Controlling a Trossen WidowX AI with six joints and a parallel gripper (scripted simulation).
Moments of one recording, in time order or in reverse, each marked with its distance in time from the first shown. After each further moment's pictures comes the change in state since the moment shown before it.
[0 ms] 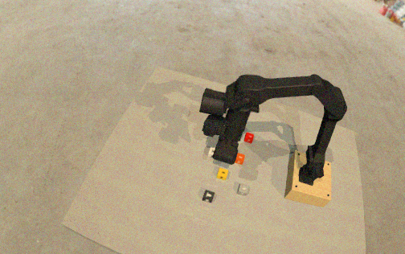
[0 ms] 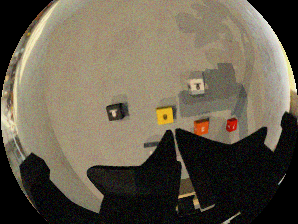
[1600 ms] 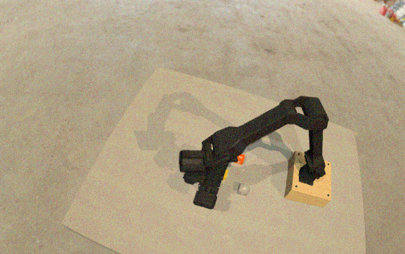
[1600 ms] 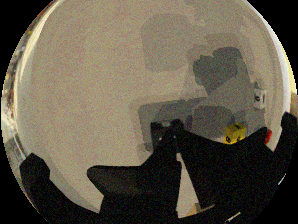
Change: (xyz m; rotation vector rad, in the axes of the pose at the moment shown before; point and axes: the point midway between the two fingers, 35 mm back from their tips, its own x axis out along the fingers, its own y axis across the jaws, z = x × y) arm 0.113 0.096 0.011 -0.011 0.005 0.016
